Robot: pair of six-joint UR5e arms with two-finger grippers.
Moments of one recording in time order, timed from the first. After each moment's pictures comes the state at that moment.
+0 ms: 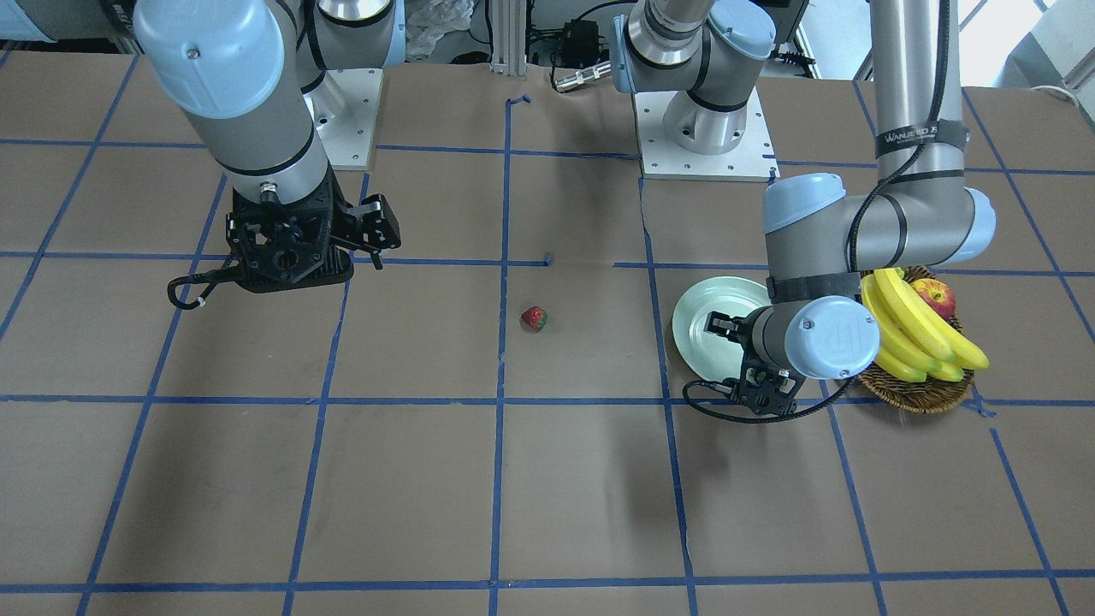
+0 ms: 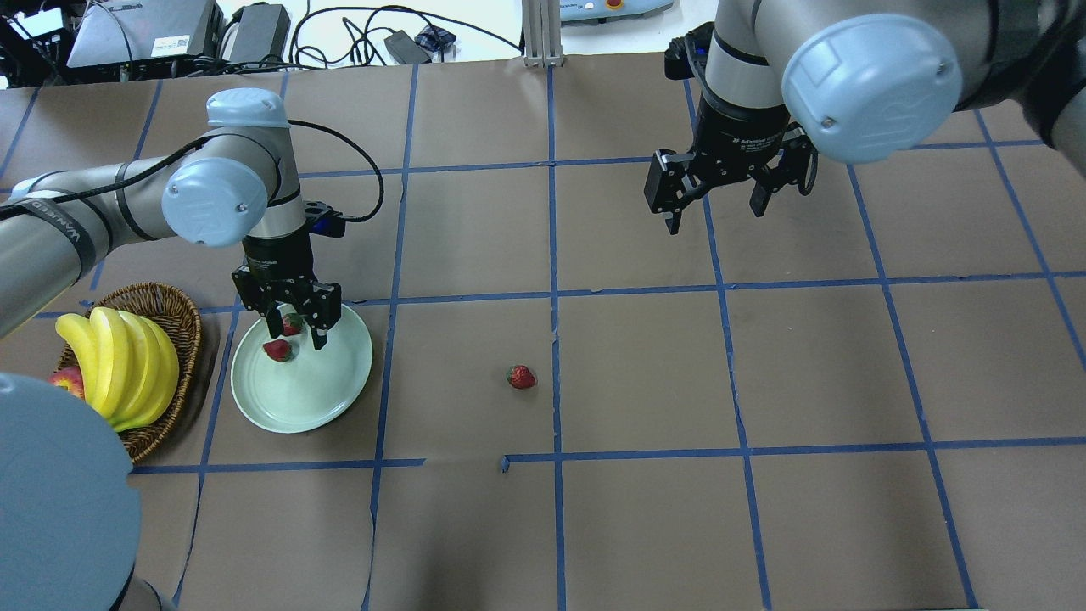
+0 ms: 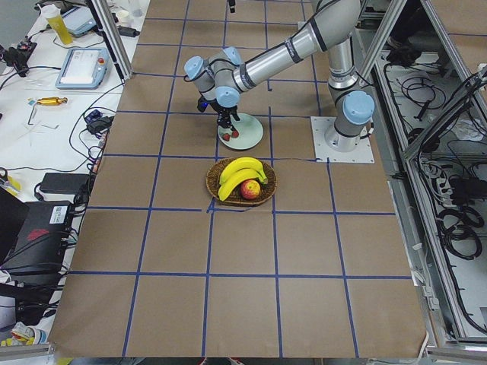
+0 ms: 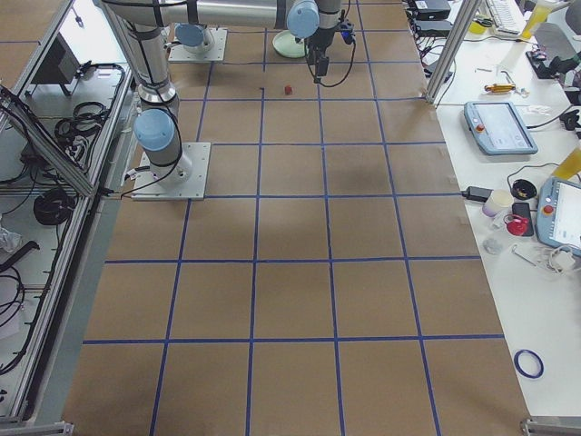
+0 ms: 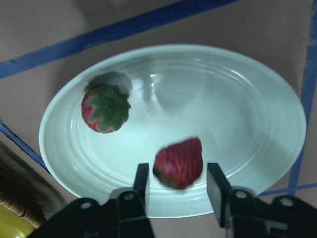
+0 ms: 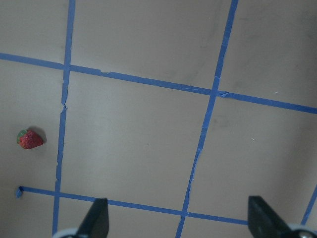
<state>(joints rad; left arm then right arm) -1.46 -1.98 -1.73 -1.46 1.74 0.36 1.70 -1.42 1.54 -1.59 -1.58 -0.06</state>
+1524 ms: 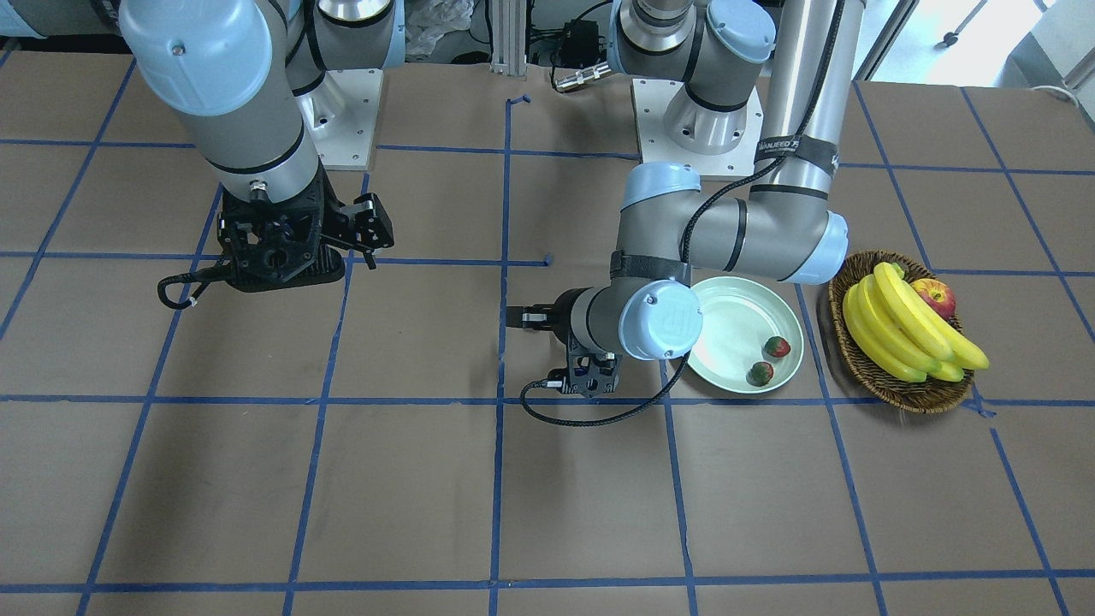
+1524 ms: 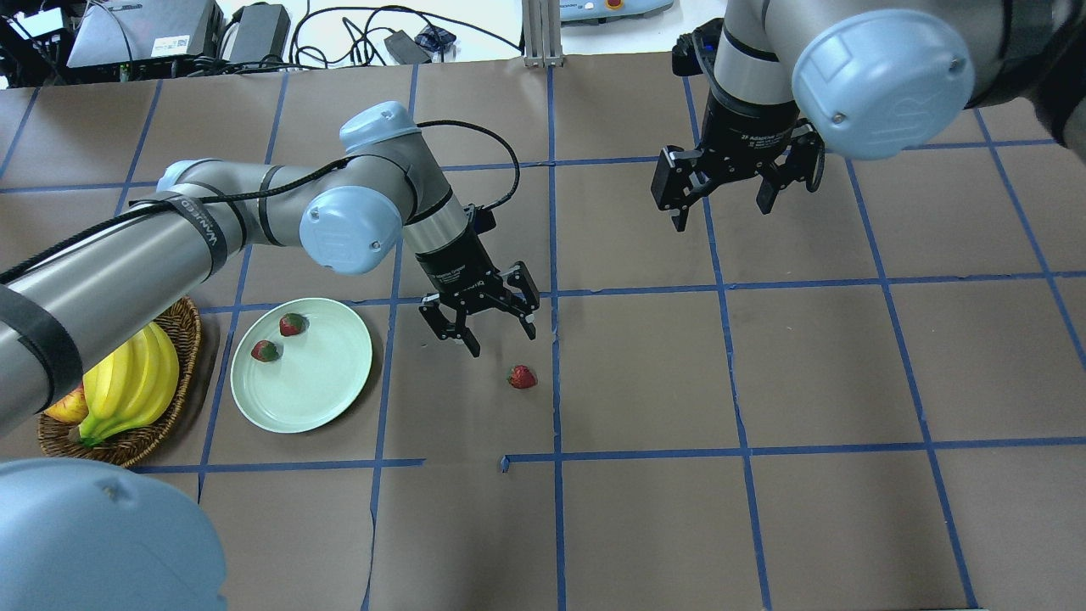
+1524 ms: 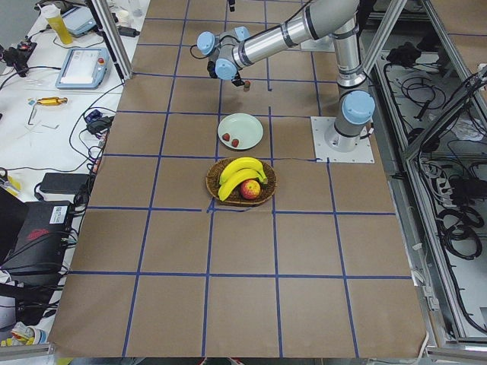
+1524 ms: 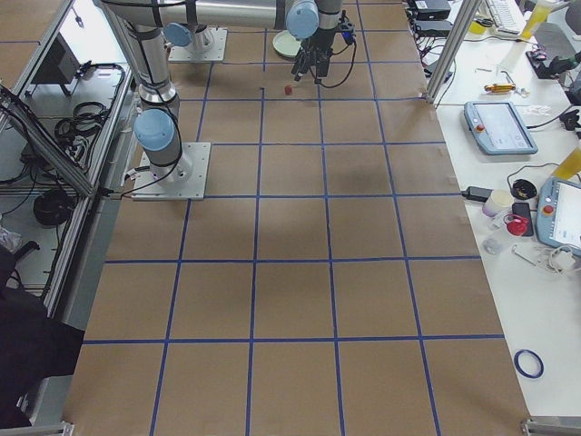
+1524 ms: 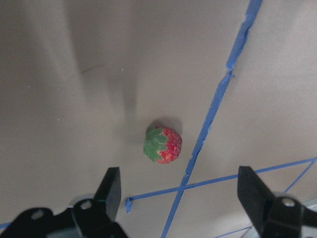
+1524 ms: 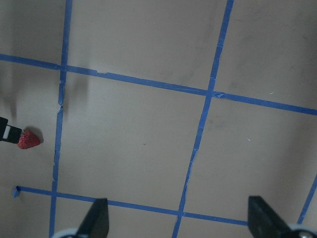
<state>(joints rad) -1.74 -2.05 -1.72 -1.40 1.15 -0.16 1.69 -1.42 1.54 -1.59 -1.58 -0.07</state>
